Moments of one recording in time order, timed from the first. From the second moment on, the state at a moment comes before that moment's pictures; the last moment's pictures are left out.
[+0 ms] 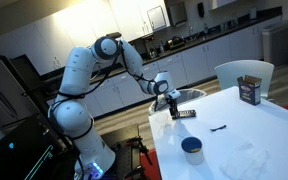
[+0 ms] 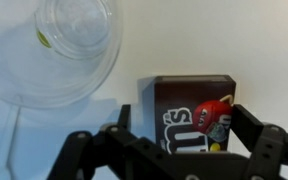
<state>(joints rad) 0.65 0.70 -0.13 -2.06 0.02 2.72 0.95</state>
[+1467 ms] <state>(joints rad) 0.71 0.71 -0.21 -2.06 -0.11 2.73 1.07</state>
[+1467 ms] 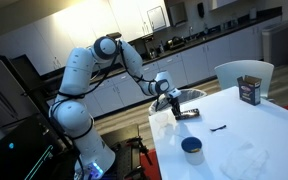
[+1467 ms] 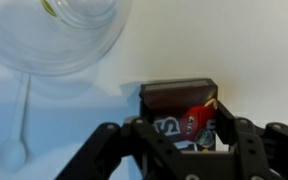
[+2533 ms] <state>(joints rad) 0.76 0.44 -0.40 -2.34 -0.18 2.75 1.45</state>
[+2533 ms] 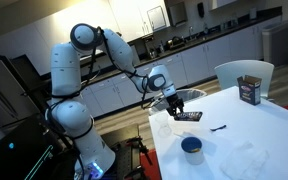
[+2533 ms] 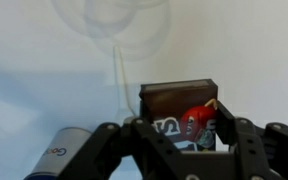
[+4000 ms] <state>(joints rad) 0.15 0.11 0.00 -2.71 0.09 2.92 1.32</state>
